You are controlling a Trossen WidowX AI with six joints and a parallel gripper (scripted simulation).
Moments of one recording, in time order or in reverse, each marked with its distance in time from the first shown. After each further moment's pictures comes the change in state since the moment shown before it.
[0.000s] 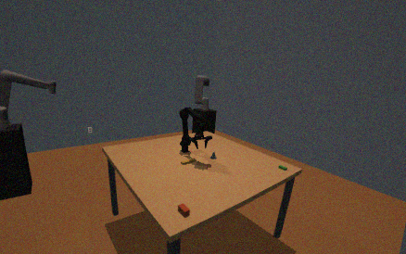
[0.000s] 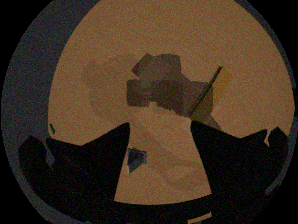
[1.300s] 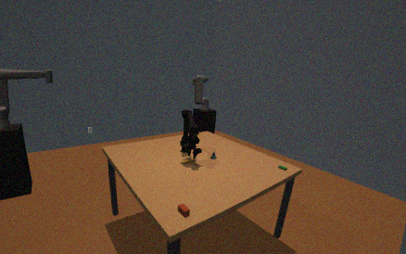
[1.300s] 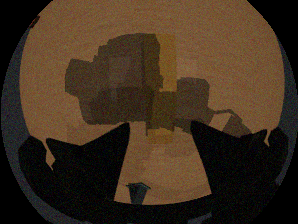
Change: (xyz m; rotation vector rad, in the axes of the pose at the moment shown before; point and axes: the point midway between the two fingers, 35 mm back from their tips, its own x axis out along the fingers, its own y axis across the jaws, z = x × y) arm 0.070 -0.090 0.002 0.590 0.112 -0.277
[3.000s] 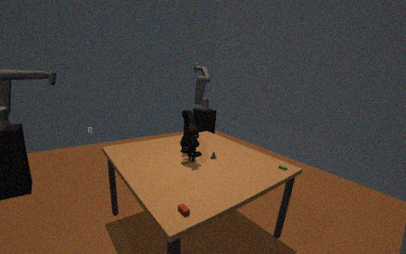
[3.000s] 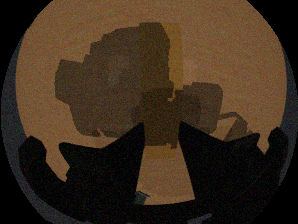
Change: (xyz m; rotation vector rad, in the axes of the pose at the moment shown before) arm 0.027 -0.002 0.000 0.000 0.003 -0.008
